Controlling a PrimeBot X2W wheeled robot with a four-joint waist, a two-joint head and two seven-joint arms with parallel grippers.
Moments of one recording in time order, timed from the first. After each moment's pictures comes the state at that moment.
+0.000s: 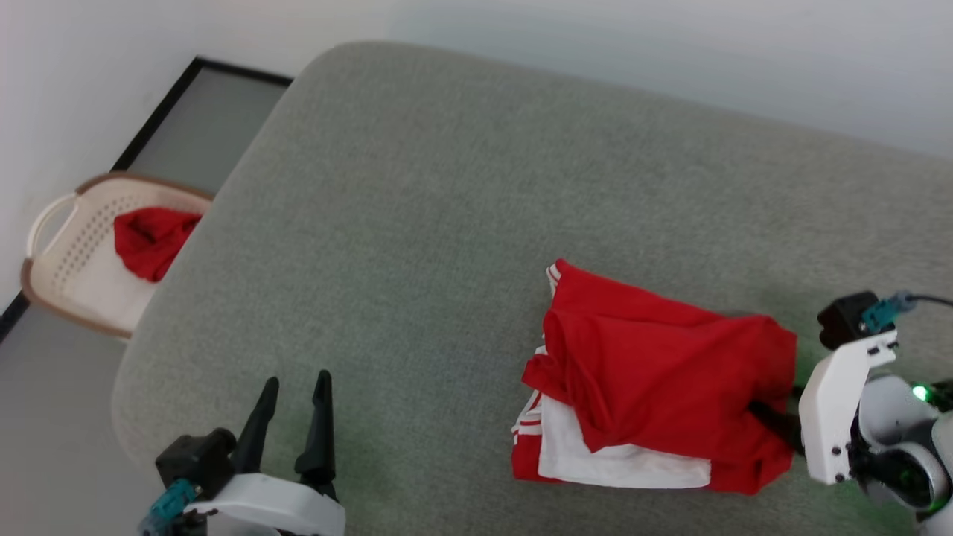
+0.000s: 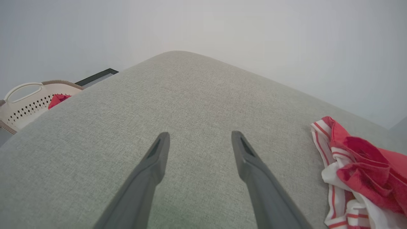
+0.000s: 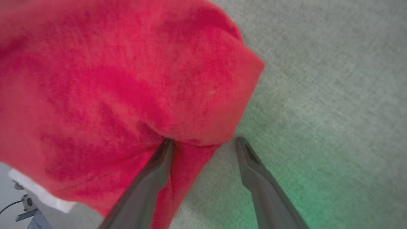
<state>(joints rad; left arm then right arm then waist) -0.08 0.18 -0.15 0.24 -0.50 -0.01 -0.26 -0.35 -0.45 0.30 0.26 0.61 0.13 0.78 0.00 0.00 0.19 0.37</state>
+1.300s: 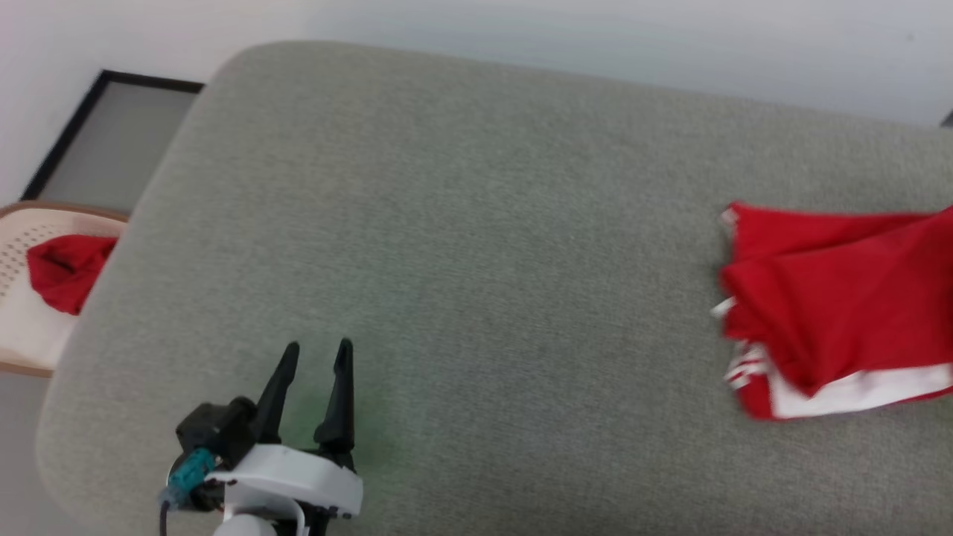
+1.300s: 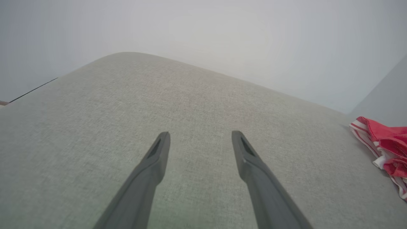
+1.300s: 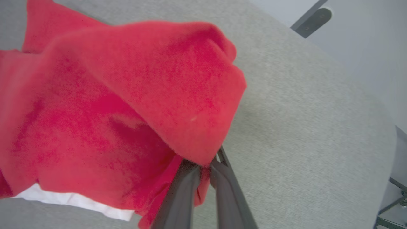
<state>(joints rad) -0.15 0.12 -0.11 0.28 -0.40 -0.09 -0.26 -0.60 -0.83 0.35 0.30 0.67 0.13 0.80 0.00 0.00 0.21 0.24</state>
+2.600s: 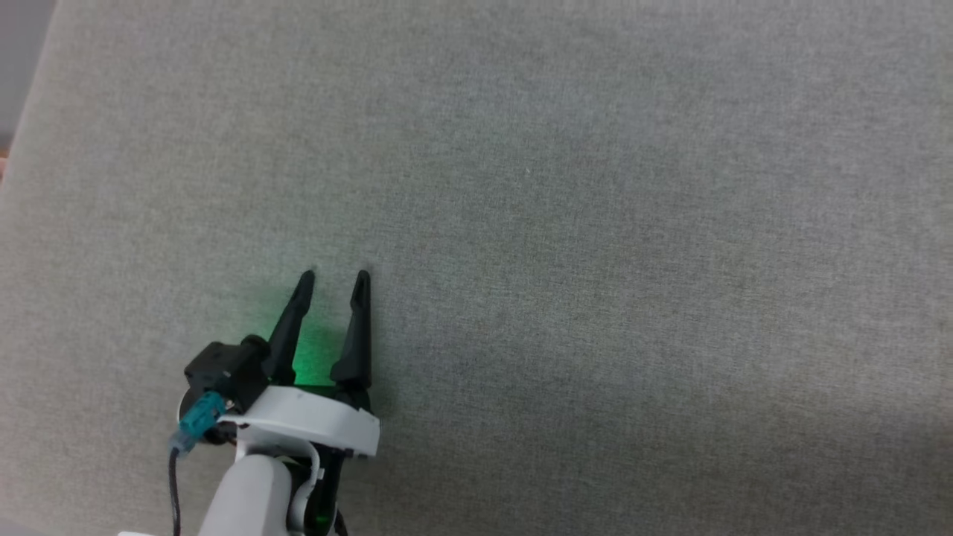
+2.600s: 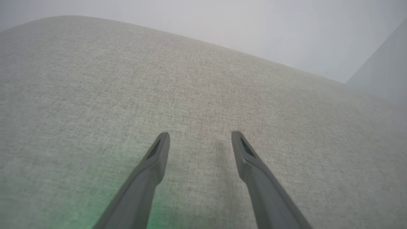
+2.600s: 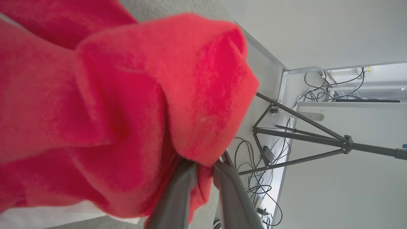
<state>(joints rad) -0.29 0.06 -0.09 0.28 -0.33 -0.13 -0.26 -0.79 -1.08 0.28 0.57 0.34 0.13 0.75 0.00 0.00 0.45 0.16</state>
